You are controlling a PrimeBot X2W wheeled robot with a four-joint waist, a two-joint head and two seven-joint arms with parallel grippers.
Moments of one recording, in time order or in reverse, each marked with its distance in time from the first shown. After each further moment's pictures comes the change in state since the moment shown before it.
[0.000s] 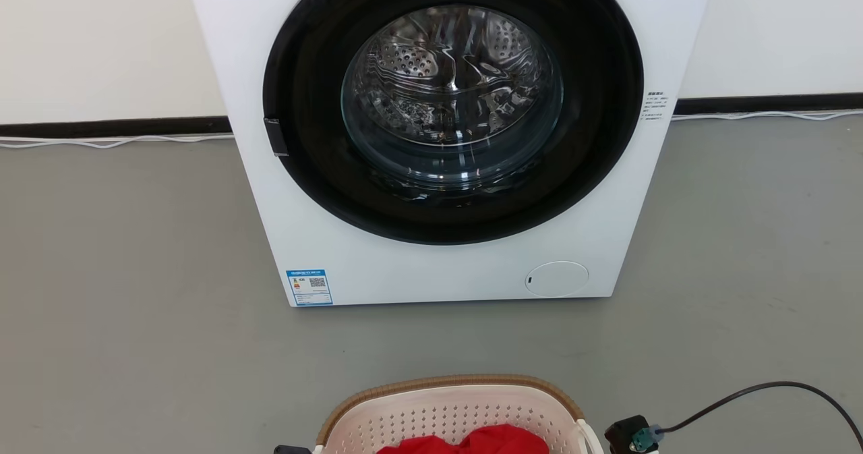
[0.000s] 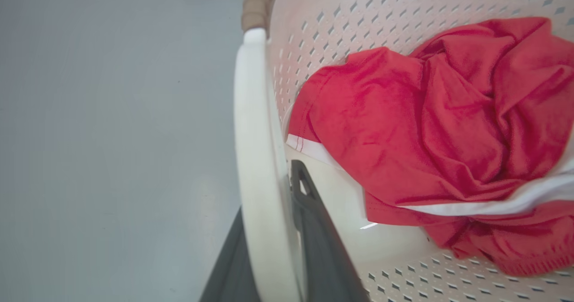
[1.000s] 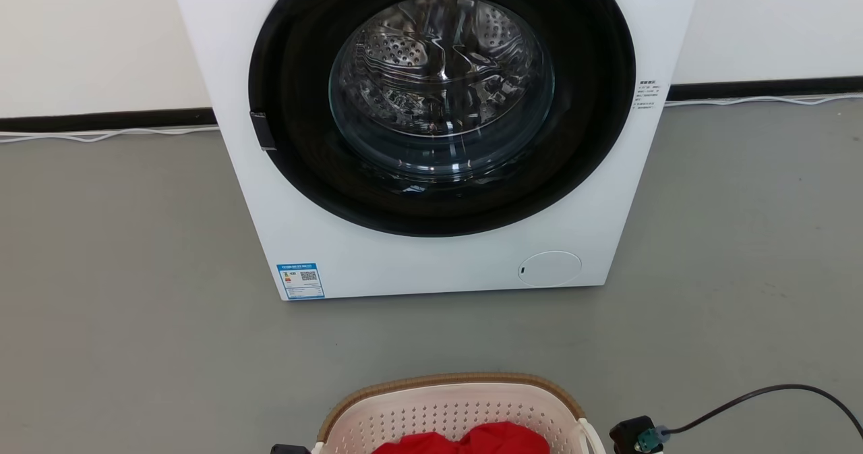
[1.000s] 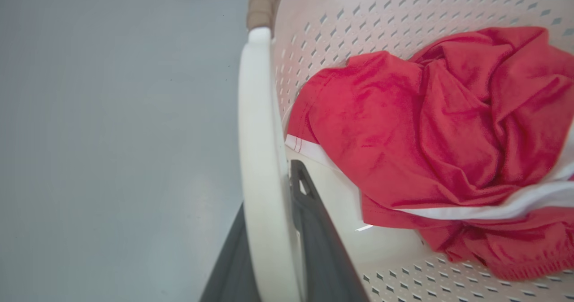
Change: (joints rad) left arm -0.017 -0.002 -0.099 0.024 -0.123 0.001 -0.037; right arm -0.007 0.002 0.030 0.024 0.067 0.000 -0.028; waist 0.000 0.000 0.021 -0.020
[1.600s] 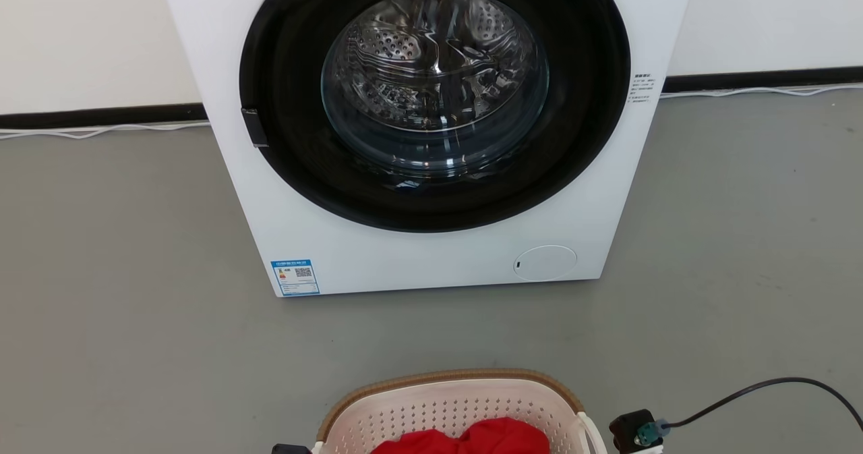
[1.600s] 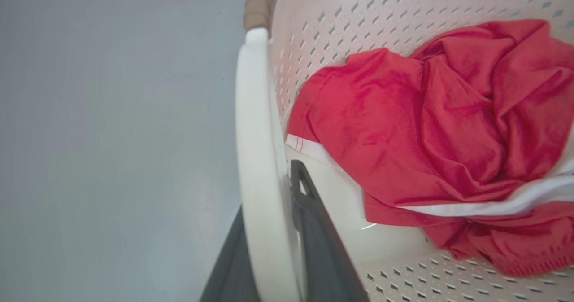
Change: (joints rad) left arm -0.009 0.000 -0.053 0.007 -0.047 0.006 -0.008; right arm -0.016 0.000 0.027 0.012 0.025 0.000 -0.008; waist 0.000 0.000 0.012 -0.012
